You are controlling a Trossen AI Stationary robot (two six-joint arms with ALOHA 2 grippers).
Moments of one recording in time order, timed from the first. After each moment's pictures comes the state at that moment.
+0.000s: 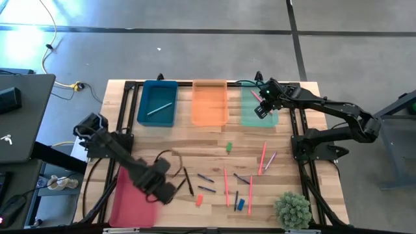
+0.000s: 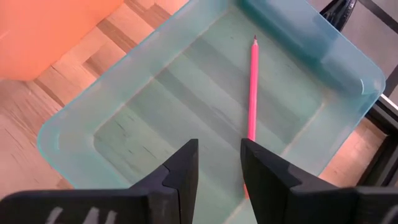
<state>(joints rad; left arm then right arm) -0.59 1.73 1.38 -1.36 -0.06 -1.65 -0.61 1.17 0.82 -0.71 0.20 0.16</state>
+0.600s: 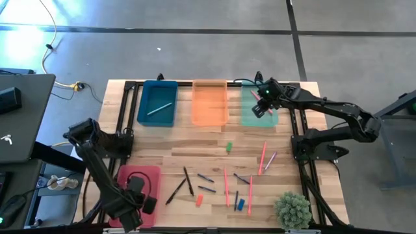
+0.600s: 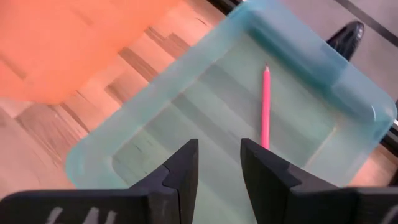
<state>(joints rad) -0.94 1.73 1.22 -1.14 -0.05 -2.32 -0.58 1.17 0.82 -0.62 0.19 0.16</state>
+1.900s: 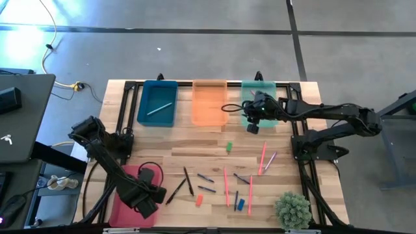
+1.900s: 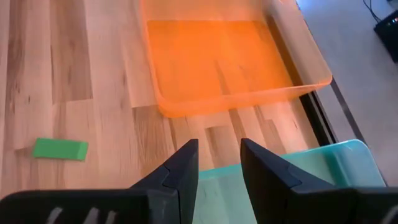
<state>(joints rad) -0.78 1.73 1.14 -1.11 -0.04 -2.17 -0.26 1.17 0.82 -0.43 0.19 -0.21</state>
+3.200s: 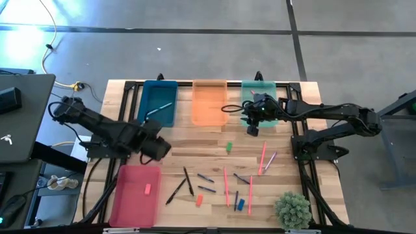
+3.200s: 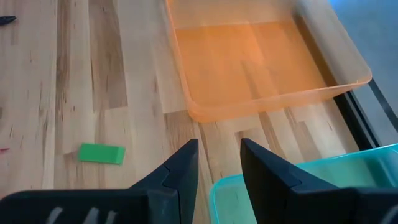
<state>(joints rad) -0.24 1.29 1.14 -1.39 -0.52 -1.28 -0.26 1.17 0.82 -0.43 0.08 -0.14</state>
